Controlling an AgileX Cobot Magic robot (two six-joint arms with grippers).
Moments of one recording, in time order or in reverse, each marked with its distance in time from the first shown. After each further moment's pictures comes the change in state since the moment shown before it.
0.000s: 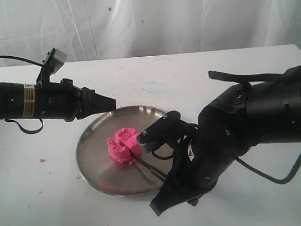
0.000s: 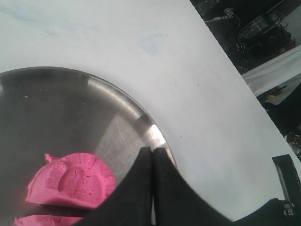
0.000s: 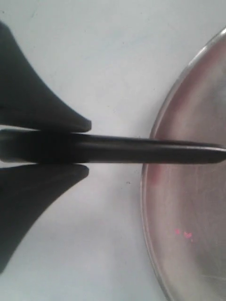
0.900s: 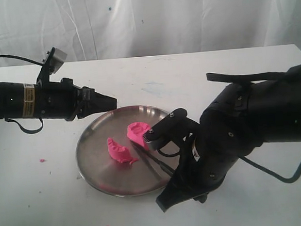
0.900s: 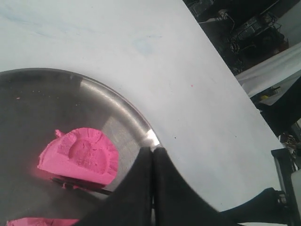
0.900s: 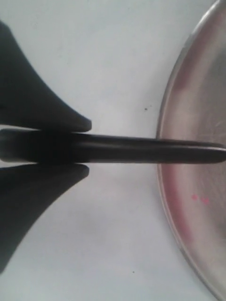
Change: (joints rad) left arm 0.000 0.000 0.000 -0.006 -0.019 0.000; right arm 0.000 -0.008 0.000 -0.124 0.041 0.125
